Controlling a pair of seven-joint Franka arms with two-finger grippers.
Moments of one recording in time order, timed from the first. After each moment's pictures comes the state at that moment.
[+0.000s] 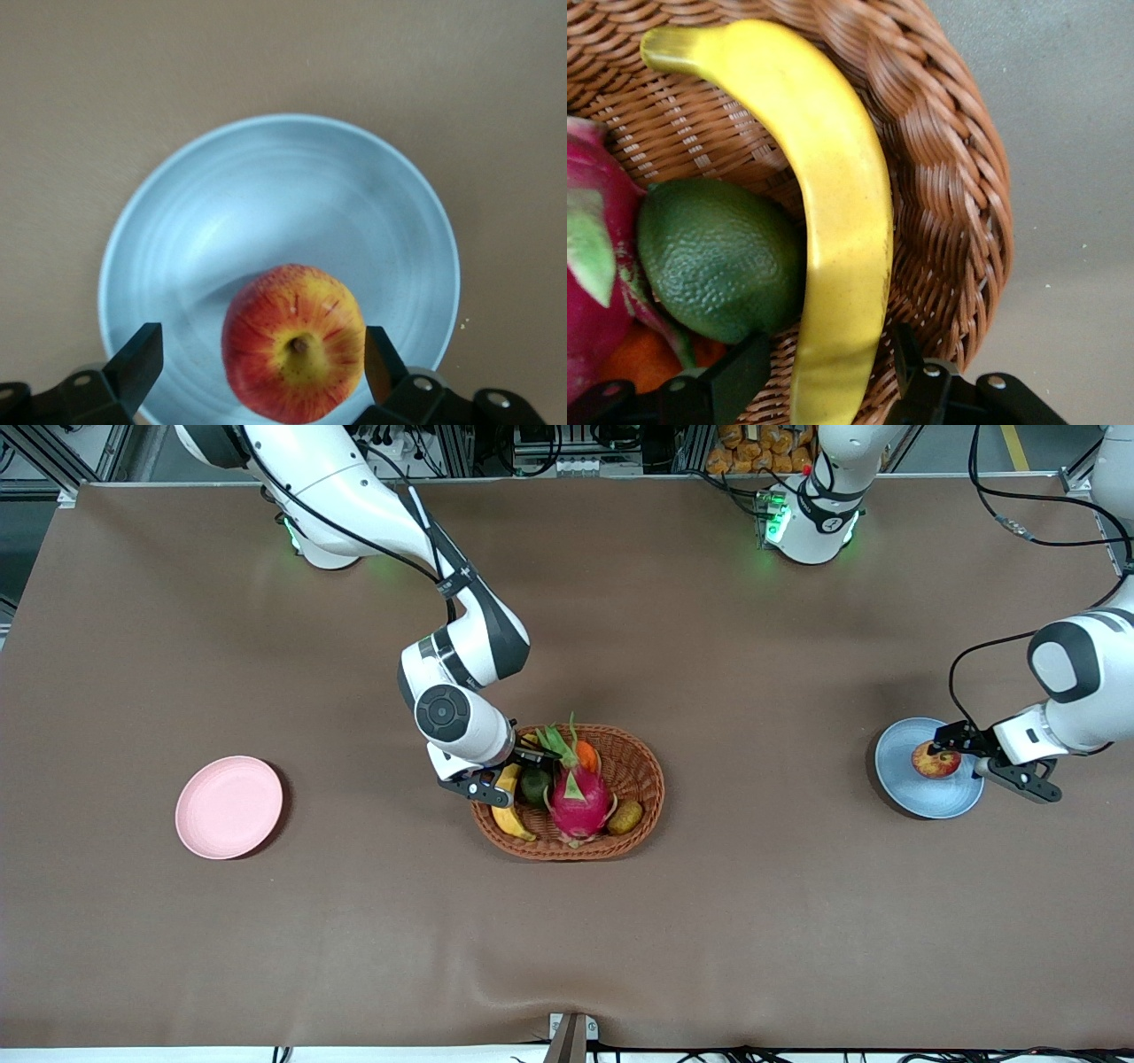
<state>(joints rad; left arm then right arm) 0.76 0.45 -0.45 -2.02 0.06 2.34 0.74 0.65 0.68 -0.04 -1.60 0.31 2.22 0.78</state>
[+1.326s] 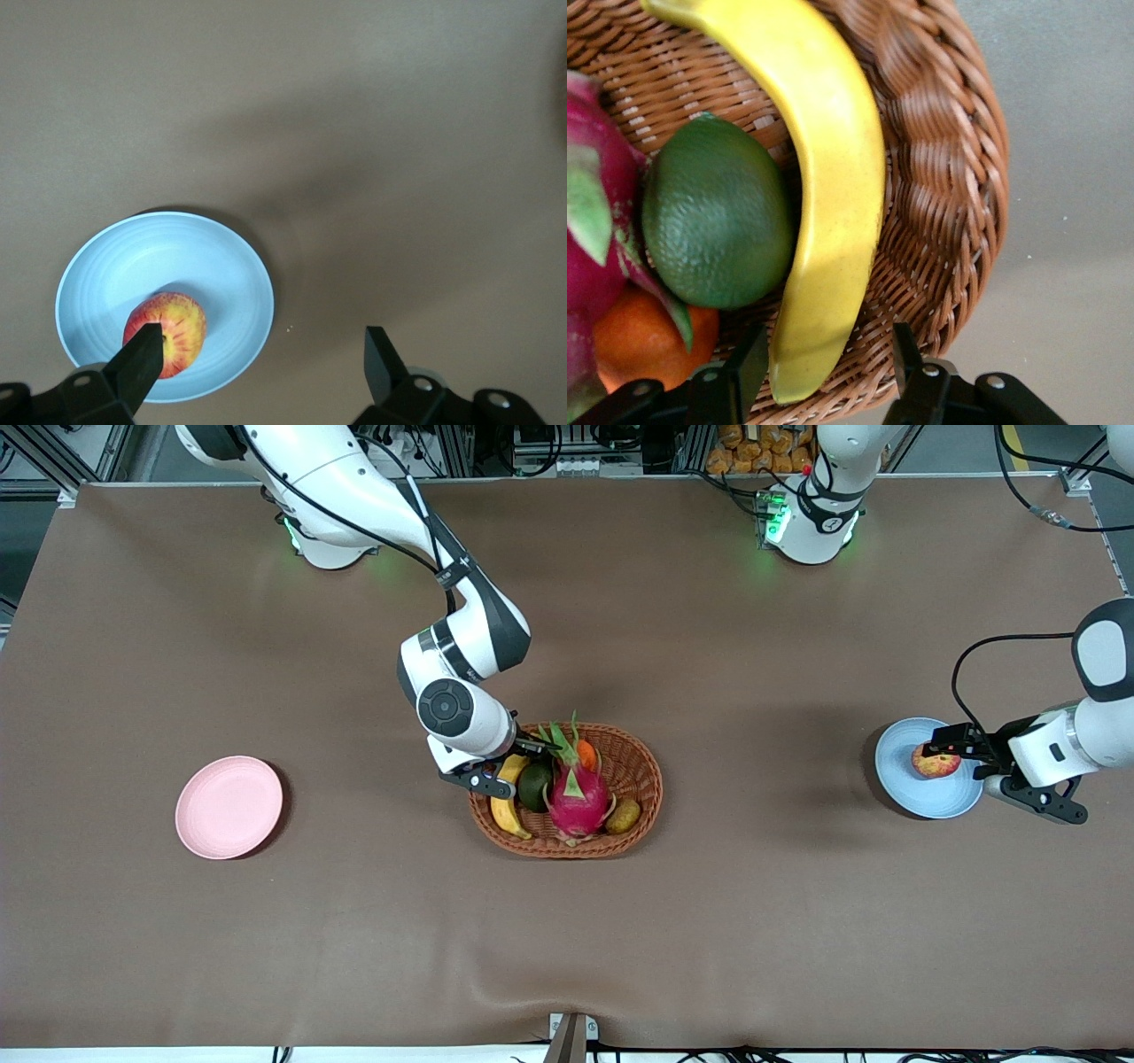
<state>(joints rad) 0.70 0.36 -0.64 -1.77 0.06 1.92 0.39 0.66 0.65 -0.05 -1.61 0.31 2.17 0.73</state>
